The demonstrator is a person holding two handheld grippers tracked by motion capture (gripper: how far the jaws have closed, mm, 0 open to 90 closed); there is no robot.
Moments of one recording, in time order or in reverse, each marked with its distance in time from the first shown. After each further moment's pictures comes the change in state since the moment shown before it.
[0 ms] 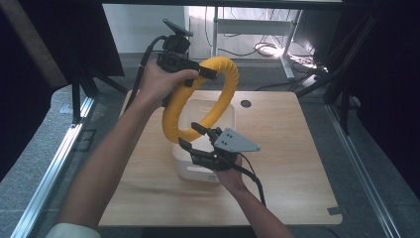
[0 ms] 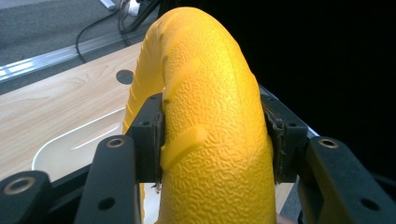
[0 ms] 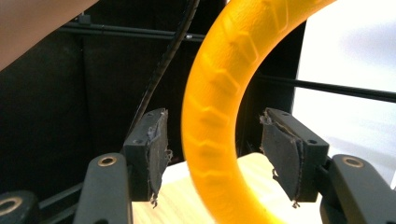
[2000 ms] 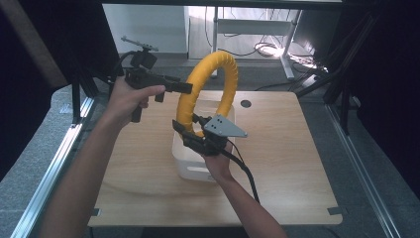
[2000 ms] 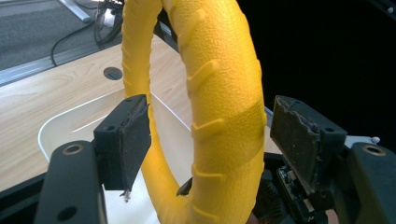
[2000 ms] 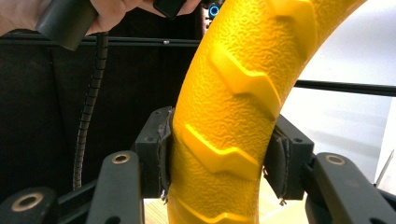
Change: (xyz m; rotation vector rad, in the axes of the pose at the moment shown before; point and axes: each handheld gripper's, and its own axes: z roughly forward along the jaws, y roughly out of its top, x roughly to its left) left arm 0.030 -0.051 -0.043 -0.066 -0.115 0.047; right arm -0.014 0.003 0.043 -0.016 -0.088 0.061
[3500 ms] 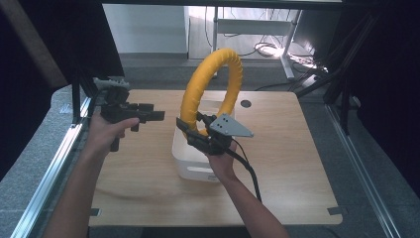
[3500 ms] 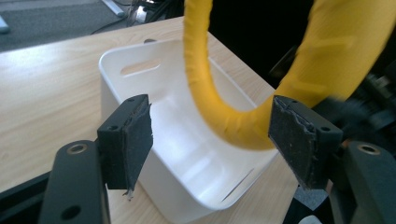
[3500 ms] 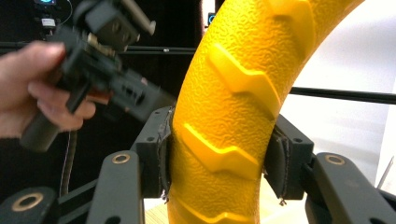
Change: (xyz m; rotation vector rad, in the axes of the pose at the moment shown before) left arm 0.034 -0.086 -0.028 -0.034 0.095 -0.033; right arm -0.006 0.008 -0.010 -0.017 0.032 -0.007
